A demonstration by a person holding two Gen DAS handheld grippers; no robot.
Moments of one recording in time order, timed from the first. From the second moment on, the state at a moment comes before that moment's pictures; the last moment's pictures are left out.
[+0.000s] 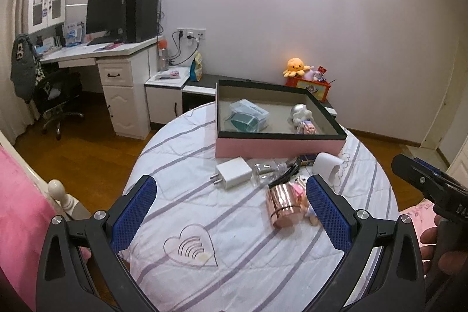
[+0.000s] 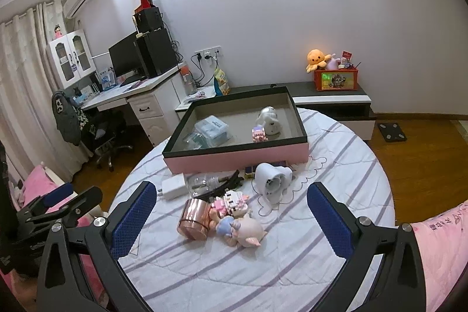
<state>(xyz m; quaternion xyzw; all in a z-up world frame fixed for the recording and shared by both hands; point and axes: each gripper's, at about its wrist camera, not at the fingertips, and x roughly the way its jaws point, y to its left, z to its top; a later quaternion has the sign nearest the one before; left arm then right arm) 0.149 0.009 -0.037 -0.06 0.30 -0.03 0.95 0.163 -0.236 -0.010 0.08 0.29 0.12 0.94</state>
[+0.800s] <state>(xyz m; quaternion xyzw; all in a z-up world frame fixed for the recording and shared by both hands) 0.136 0.002 -0.047 -0.05 0.31 -0.02 0.95 0.156 -0.237 -0.029 0.05 0.32 0.09 0.94</state>
